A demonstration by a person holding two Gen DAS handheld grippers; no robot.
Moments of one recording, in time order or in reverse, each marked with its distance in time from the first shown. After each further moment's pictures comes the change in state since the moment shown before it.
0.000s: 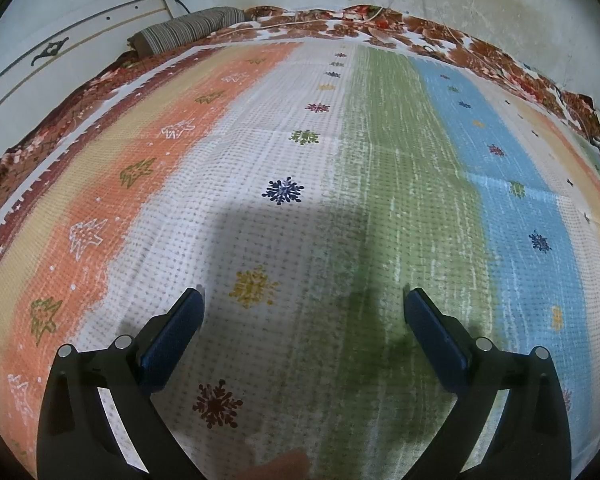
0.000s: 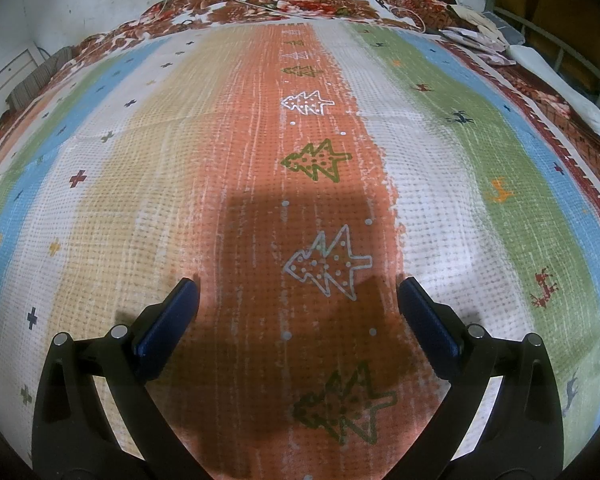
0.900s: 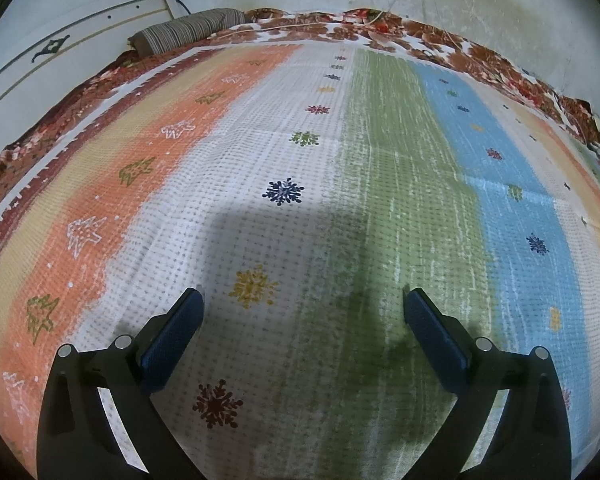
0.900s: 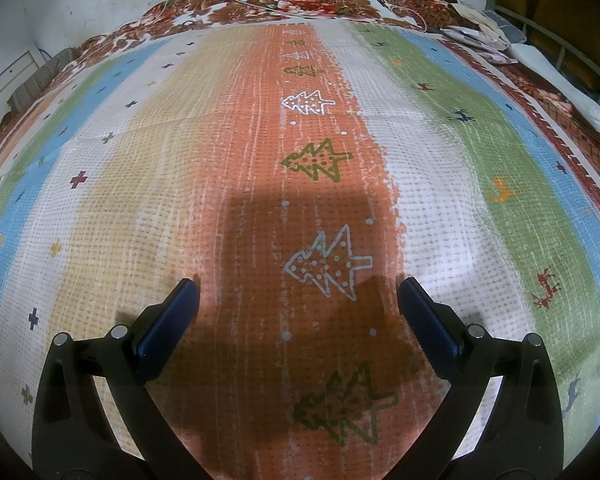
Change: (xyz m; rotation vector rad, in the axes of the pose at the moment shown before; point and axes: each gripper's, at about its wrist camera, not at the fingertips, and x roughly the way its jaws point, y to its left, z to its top) left arm 0.002 0.002 0.002 -0.008 -0.004 -0.011; right arm 0.008 -0.007 0.007 0.006 0.004 0.009
